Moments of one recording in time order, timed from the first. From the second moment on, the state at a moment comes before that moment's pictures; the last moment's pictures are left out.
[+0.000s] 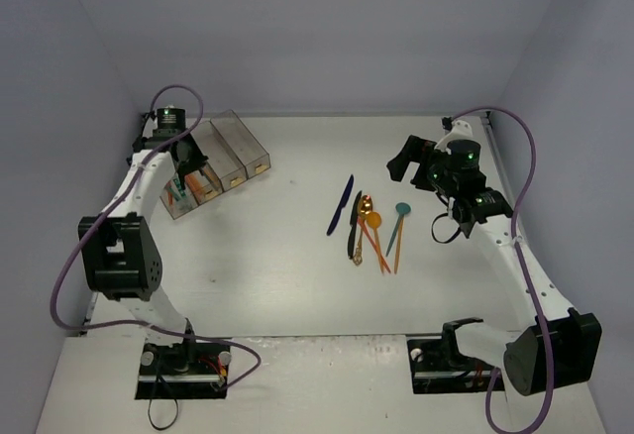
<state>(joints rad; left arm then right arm) -0.01 1.67 1.42 -0.60 -0.06 -0.51 0.19 1.16 0.98 -0.26 -0.10 0.41</state>
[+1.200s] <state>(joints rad) -0.33 1.60 1.46 -0.60 -0.03 -0.32 0.18 1.12 0.96 -0.36 -0.06 0.36</state>
